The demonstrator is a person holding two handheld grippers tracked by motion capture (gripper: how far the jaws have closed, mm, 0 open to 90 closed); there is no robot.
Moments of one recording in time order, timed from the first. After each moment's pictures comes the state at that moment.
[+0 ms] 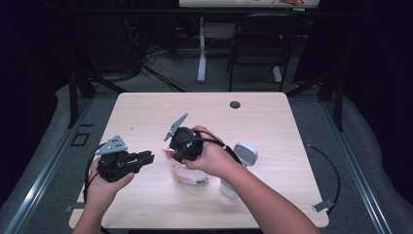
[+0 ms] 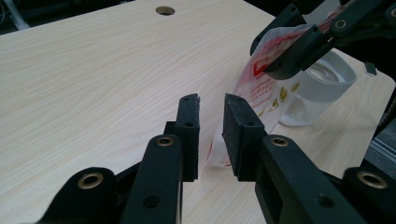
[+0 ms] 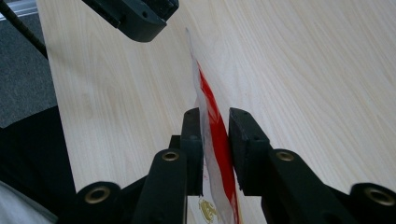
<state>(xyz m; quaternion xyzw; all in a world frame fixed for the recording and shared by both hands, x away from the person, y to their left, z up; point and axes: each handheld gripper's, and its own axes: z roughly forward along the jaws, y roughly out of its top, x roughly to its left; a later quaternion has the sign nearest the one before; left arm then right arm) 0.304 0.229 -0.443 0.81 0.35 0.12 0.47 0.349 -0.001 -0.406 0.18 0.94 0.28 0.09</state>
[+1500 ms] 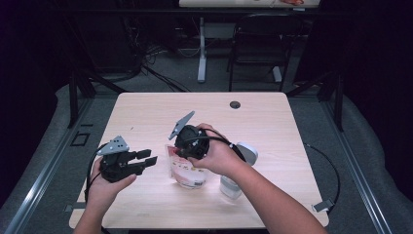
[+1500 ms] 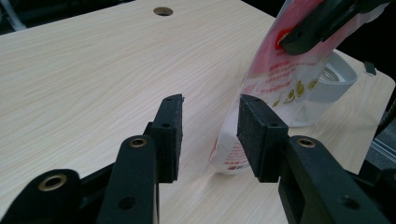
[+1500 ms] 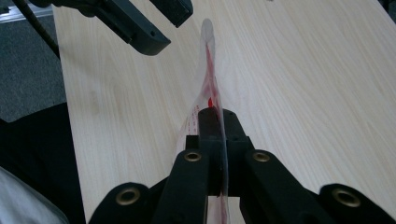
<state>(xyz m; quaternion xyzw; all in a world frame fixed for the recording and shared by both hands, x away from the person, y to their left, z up) 0.306 0.227 -0.447 0.81 0.34 0.12 0.47 0.345 -0.016 -0.393 0.16 0.93 0.30 0.09</state>
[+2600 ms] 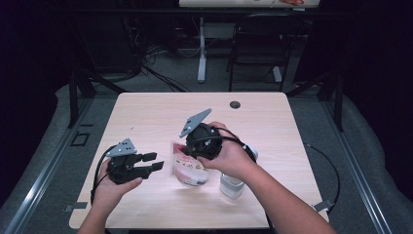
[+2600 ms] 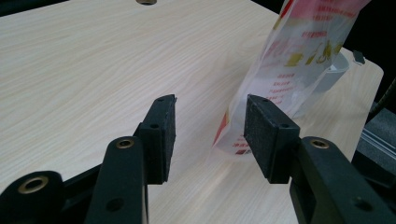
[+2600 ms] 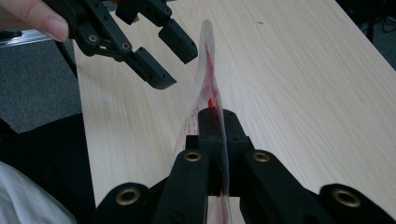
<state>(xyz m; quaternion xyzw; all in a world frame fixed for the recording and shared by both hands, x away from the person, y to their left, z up) 0.308 0.214 -0.460 0.82 0.32 0.09 0.47 0.330 -0.044 -0.371 0.16 0.92 0.34 0.10</state>
